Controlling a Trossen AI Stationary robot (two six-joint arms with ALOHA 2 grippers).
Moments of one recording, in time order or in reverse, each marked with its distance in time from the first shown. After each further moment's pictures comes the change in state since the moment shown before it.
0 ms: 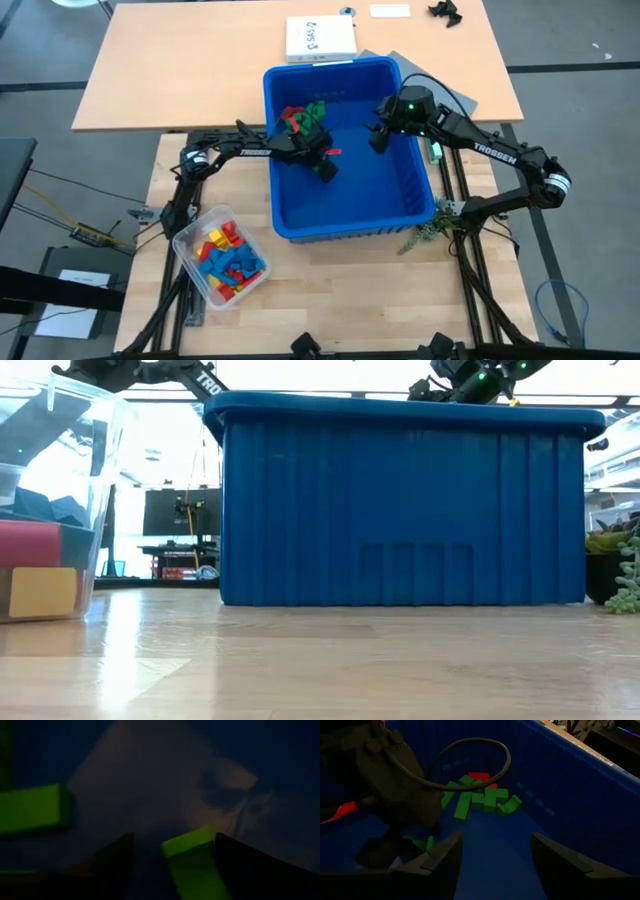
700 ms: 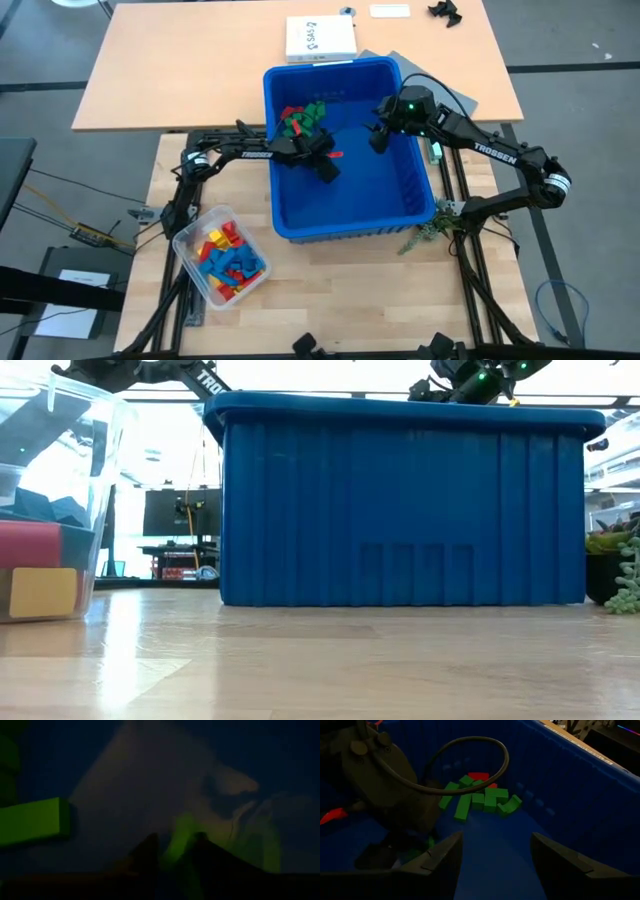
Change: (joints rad) left arm -0.018 0.004 0.000 0.034 -0.047 0.026; right arm 0.000 0.000 0.000 -0.001 -0.001 0.010
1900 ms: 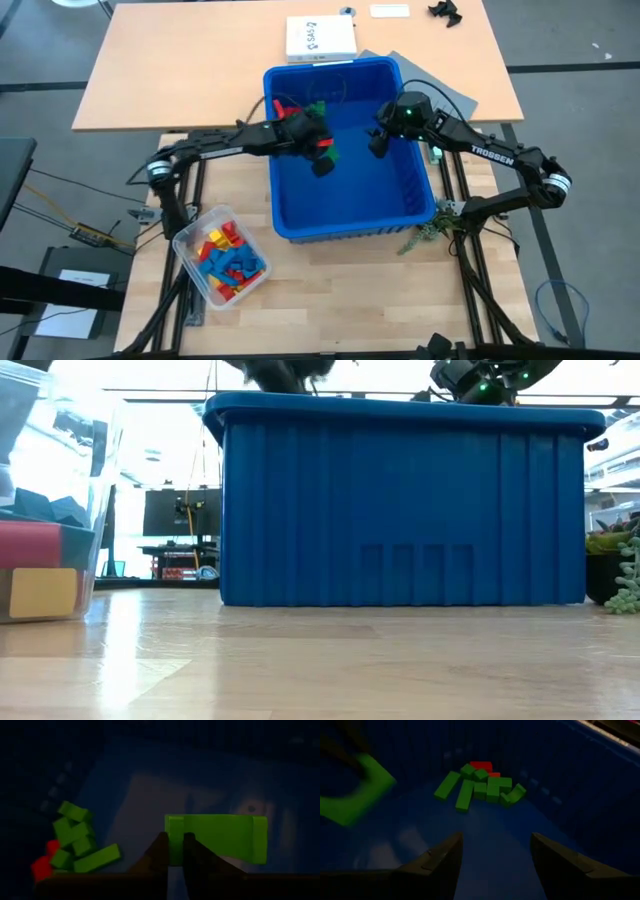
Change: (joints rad) left arm -0.097 -0.323 0.150 -0.309 -0.044 0.210; right arm 0.000 -0.001 -0.071 0.043 0.000 0.003
